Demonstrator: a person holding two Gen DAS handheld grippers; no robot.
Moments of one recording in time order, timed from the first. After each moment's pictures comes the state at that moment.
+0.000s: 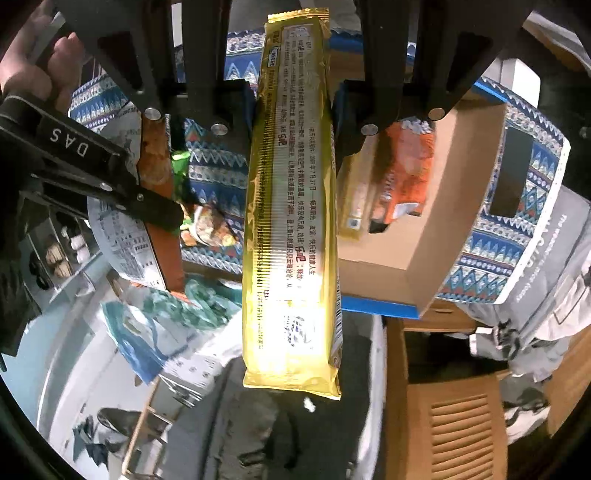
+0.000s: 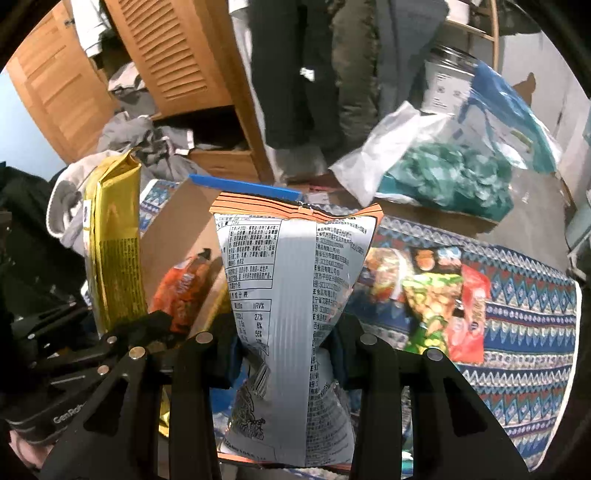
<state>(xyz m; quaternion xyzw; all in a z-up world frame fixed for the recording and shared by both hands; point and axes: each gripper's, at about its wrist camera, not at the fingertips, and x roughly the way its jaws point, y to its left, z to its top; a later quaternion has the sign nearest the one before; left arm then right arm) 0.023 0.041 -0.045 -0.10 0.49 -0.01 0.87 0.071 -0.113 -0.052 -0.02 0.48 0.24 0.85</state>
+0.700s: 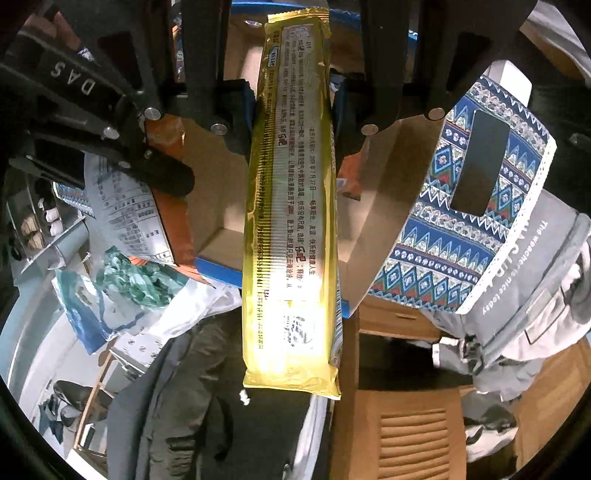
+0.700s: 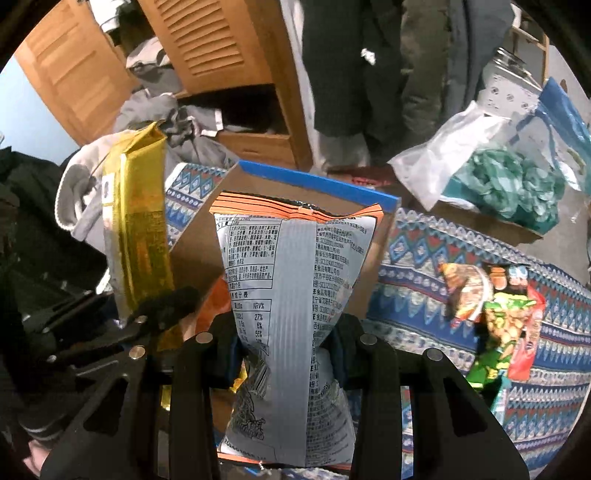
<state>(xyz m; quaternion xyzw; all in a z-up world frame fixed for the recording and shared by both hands) 0.045 0.118 -0.071 -0.12 0.49 0.05 0.86 0.086 -0.011 -0.070 -0.02 0.50 0.27 0.82</state>
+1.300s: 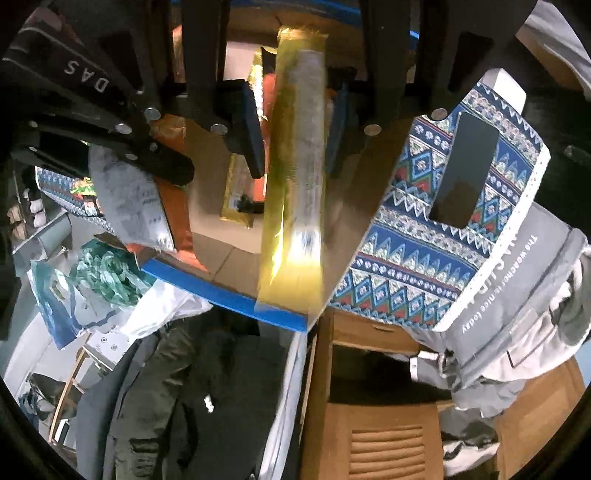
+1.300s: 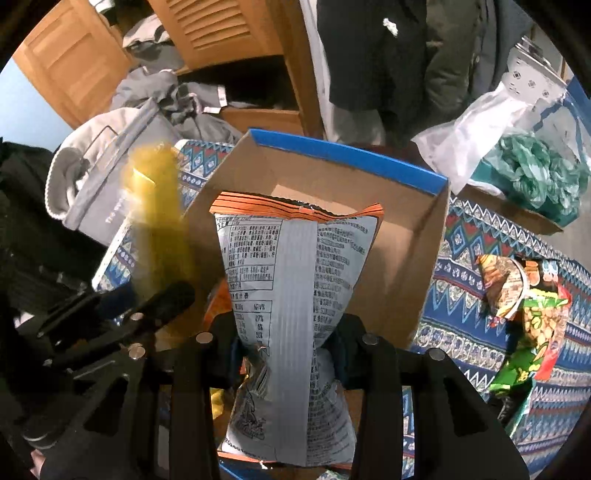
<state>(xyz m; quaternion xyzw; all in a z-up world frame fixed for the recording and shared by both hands) 0.046 0.145 -0.089 -0.12 0.49 0.08 0.86 0.097 0.025 -0.104 -0.03 0.53 0.28 0.80</state>
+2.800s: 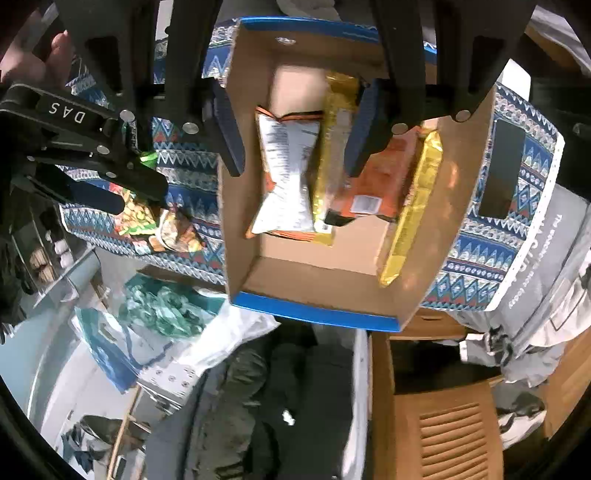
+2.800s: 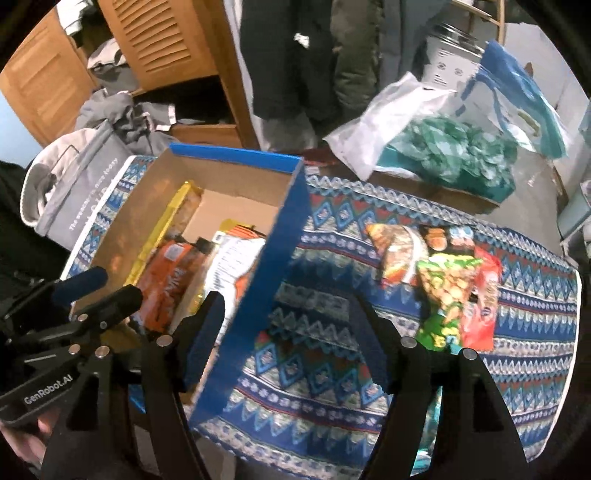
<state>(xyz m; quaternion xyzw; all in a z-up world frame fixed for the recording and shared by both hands) 0.034 0.059 -0.072 -0.09 0.50 0.00 0.86 0.079 -0.094 -0.087 -0.04 0.51 0.20 0.83</state>
